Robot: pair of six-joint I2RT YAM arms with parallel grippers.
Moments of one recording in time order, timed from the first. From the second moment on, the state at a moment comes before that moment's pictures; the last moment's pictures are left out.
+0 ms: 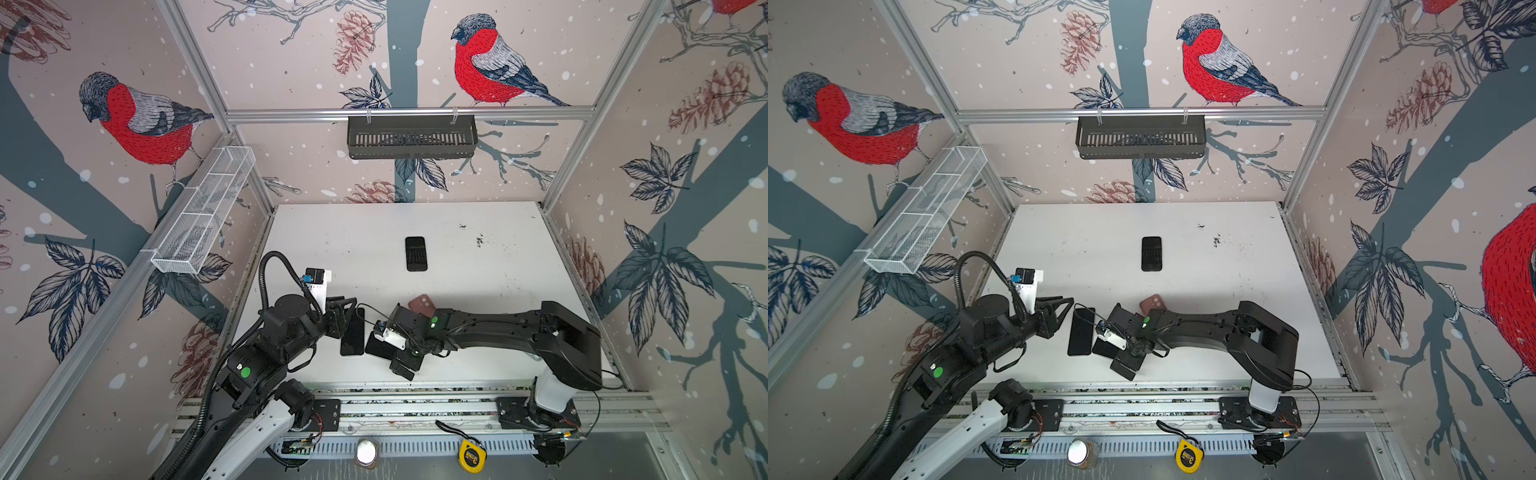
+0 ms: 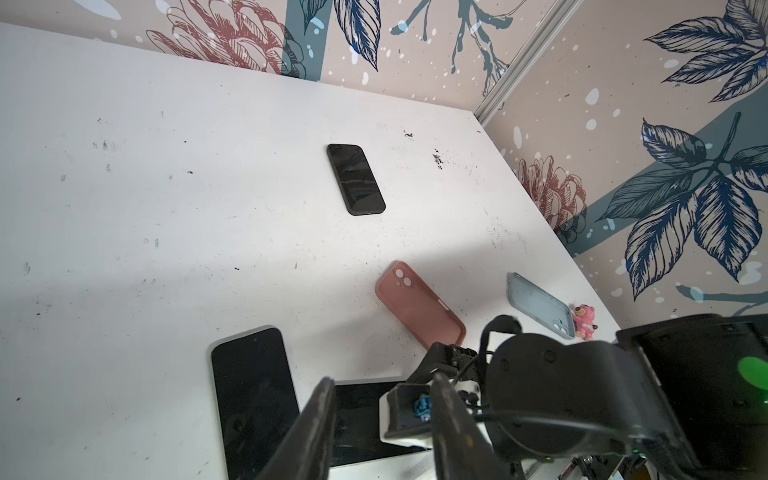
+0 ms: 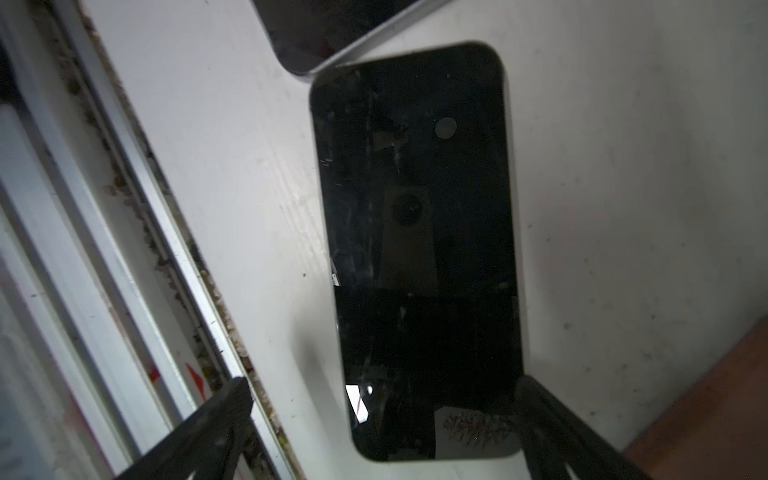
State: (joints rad) left arm -0.58 0.52 0.77 -0.68 0.06 -0.45; right arm 1.20 1.77 1.08 -0.54 -0.10 0.02
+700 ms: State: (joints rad) left arm -0.58 0.52 0.77 -0.68 0.05 -0.45; right arm 1.15 1.83 1.14 -0.56 0.04 0.08
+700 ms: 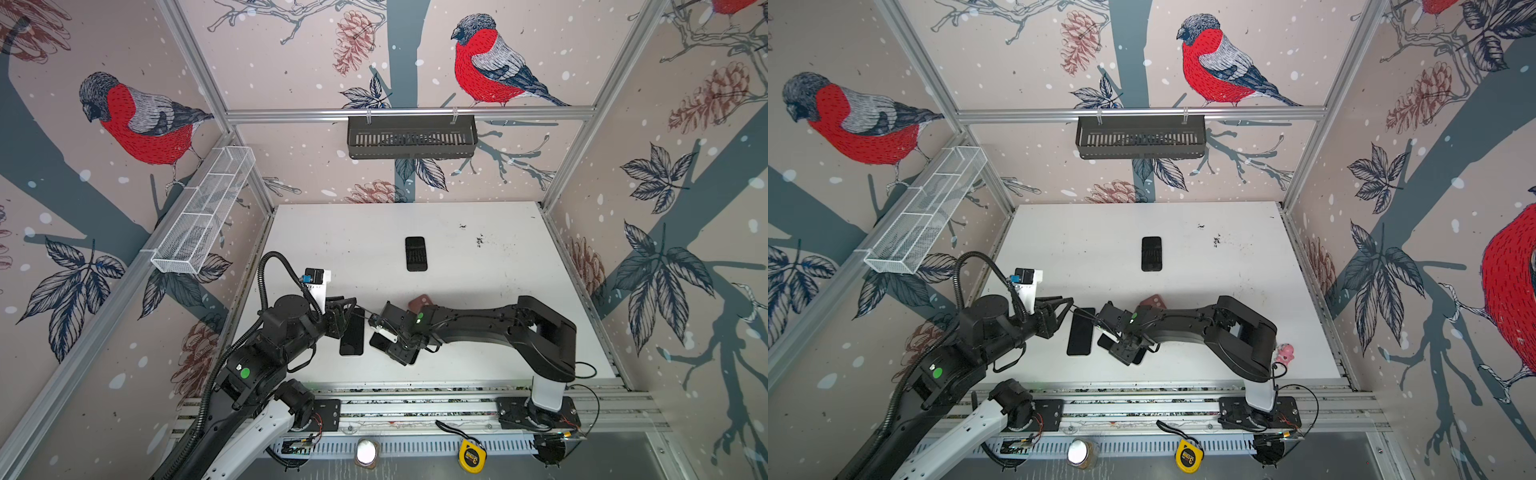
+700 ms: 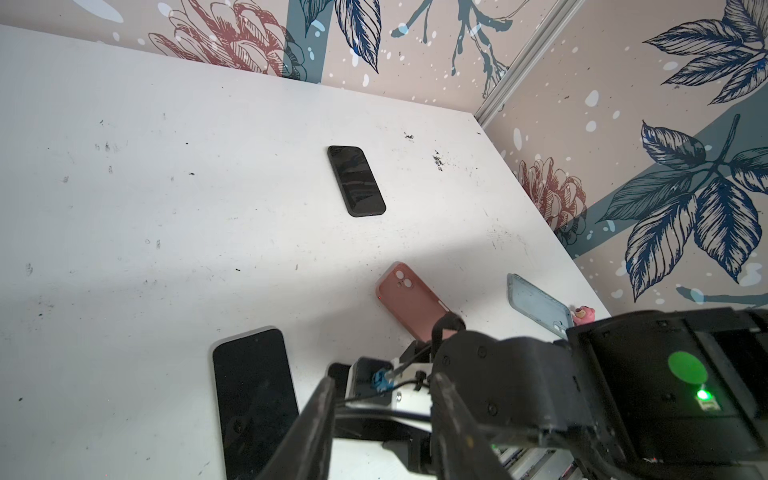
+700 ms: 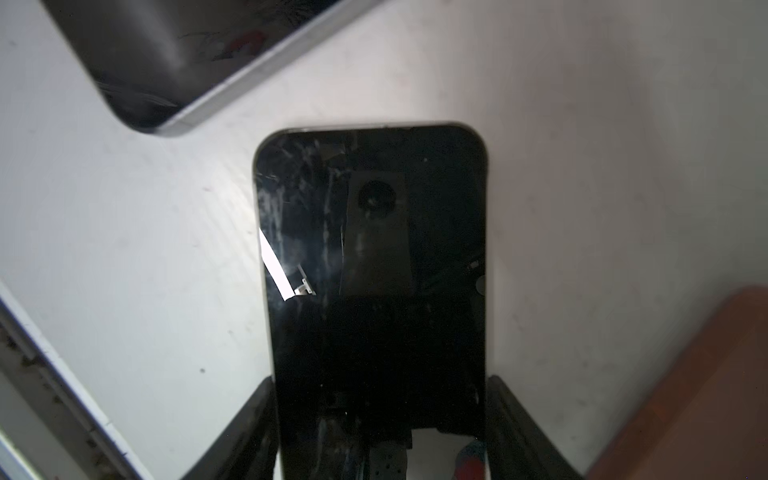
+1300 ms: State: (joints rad) left arm -0.58 0.53 0.77 -0.68 0.05 -0.45; right arm 0.62 1.42 0.86 -0.31 -0.70 0.35
